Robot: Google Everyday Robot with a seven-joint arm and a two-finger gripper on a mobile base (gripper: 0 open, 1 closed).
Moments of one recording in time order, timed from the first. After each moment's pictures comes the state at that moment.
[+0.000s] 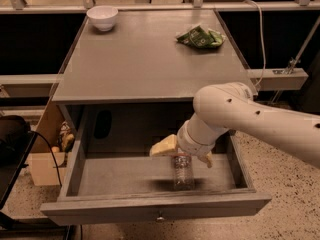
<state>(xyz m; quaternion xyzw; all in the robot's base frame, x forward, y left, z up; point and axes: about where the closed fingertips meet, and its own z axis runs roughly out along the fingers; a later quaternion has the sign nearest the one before) 0.484 -0.057 0.663 -0.99 0.02 -0.03 0.16</state>
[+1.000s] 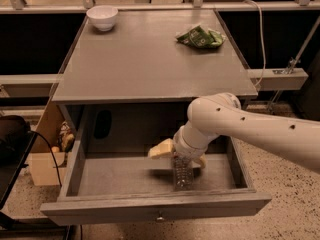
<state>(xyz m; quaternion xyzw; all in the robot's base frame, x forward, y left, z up) 0.508 -0.050 0.616 -0.99 0.02 -0.03 0.16</state>
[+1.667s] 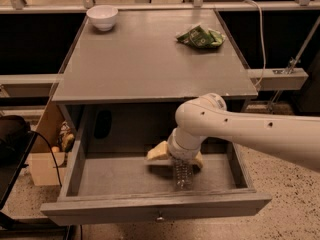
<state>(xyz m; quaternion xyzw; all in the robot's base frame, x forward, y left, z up) 0.518 -0.047 0.592 -0.99 0.02 -0.03 0.12</state>
